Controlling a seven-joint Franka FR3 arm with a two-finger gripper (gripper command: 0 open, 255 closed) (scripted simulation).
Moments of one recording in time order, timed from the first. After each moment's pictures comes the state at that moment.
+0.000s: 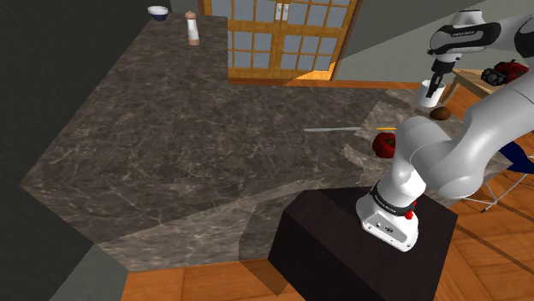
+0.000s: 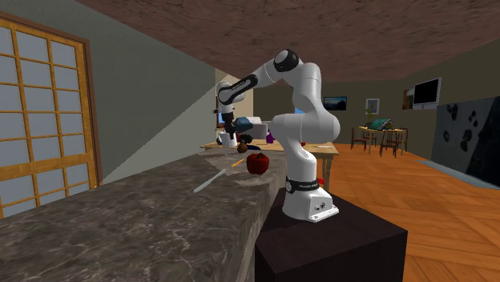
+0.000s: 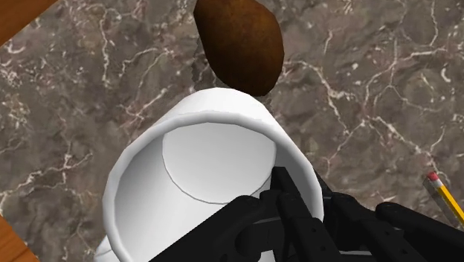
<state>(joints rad) 0.83 -0.56 -1.98 -1.77 -0.75 1.90 -1.10</state>
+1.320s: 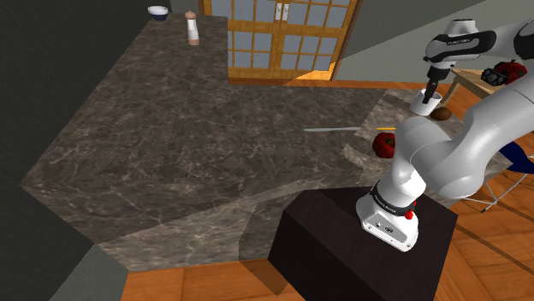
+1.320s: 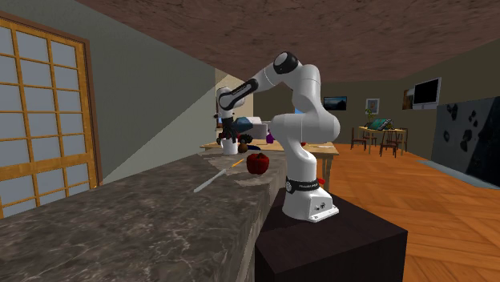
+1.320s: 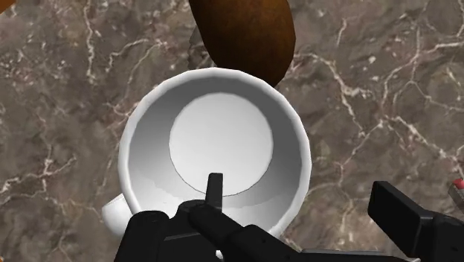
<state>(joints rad) 0.85 -0.59 -2.02 -1.80 -0.79 1.95 -1.07</state>
